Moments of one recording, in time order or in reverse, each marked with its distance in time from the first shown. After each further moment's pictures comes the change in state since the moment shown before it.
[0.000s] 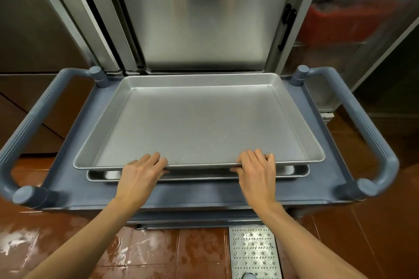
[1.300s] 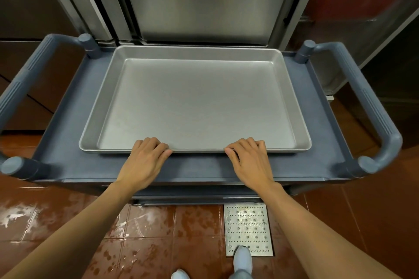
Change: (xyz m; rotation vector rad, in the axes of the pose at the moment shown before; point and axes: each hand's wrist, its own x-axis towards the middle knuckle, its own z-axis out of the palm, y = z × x) left_hand -0.034 0.009 0.054 -0.310 -0.271 -0.158; right_hand -0.026 0.020 0.039 0.095 -0.300 -0.085
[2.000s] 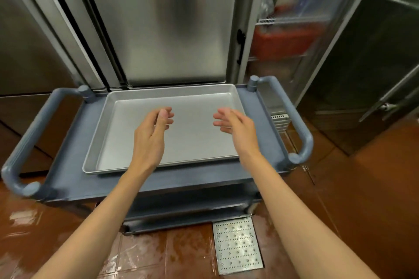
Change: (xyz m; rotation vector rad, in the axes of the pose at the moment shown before) left_hand 0.017 0.163 -0.187 -1.025 0.443 -0.129; right_hand -0.016 -0.048 -0.211 1.254 0.310 0.393
